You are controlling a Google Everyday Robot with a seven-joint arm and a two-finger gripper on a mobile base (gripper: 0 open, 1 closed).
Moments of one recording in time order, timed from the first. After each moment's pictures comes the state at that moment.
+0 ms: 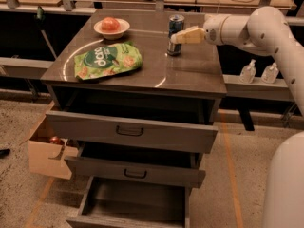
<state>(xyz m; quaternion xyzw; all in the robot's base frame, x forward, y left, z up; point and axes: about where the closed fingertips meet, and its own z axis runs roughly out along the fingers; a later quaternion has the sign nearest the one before) 0.833 -0.145 0.926 -0.31 0.72 0.20 0.59</state>
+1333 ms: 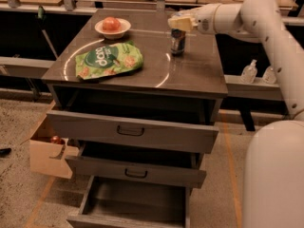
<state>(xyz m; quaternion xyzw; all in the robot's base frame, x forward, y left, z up) 0.840 -0.105 0.953 -0.36 0.69 0.23 0.58</state>
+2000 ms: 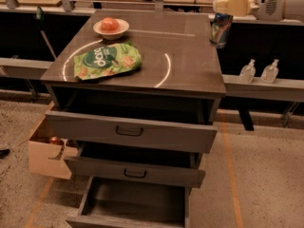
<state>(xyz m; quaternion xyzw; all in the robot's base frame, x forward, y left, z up) 0.717 -0.207 1.045 -0.34 0.70 0.23 0.59</state>
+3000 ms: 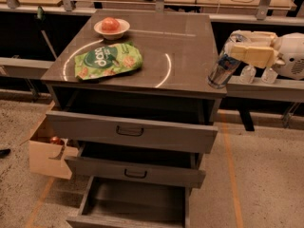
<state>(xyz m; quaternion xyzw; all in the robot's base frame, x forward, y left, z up) 0.572 -0.202 1.002 -0.37 0.60 0.36 0.61</state>
